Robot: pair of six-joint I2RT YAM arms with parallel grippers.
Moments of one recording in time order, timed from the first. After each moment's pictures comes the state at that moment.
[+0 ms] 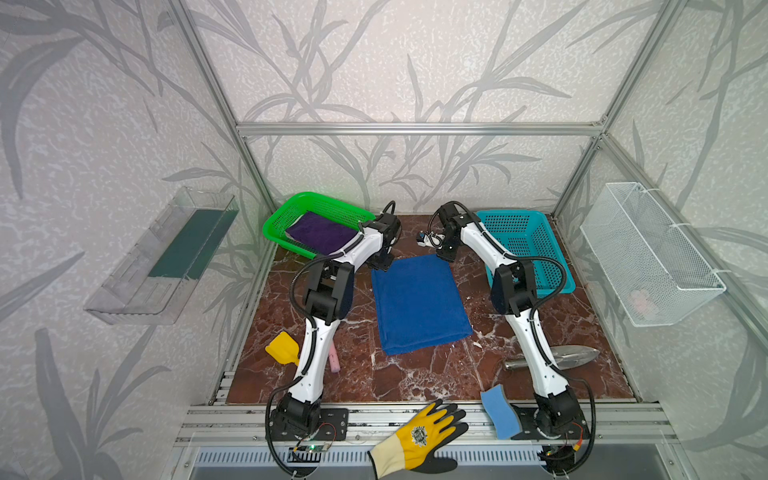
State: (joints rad) left arm -0.36 2.34 2.01 -1.01 -0.27 0.12; right arm 0.37 2.64 2.46 -1.05 -0.09 -0.89
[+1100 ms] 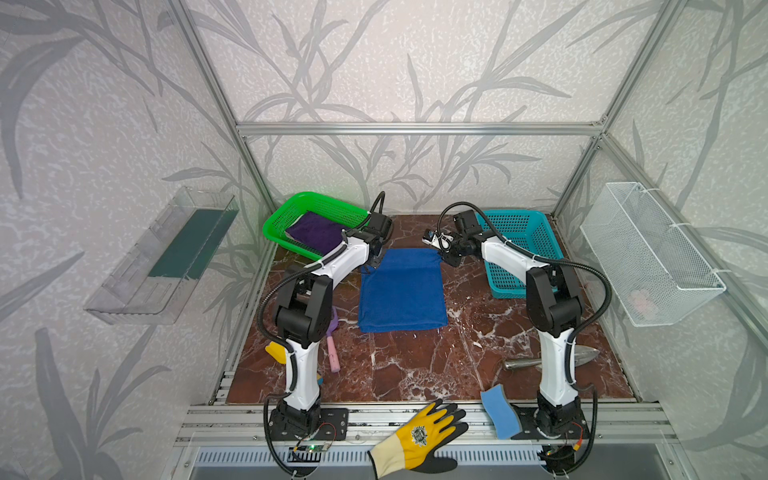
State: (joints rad) left arm -0.36 1.98 1.55 -0.64 -0.43 0.14; right arm 0.37 2.11 1.62 -0.42 -0.25 -0.81
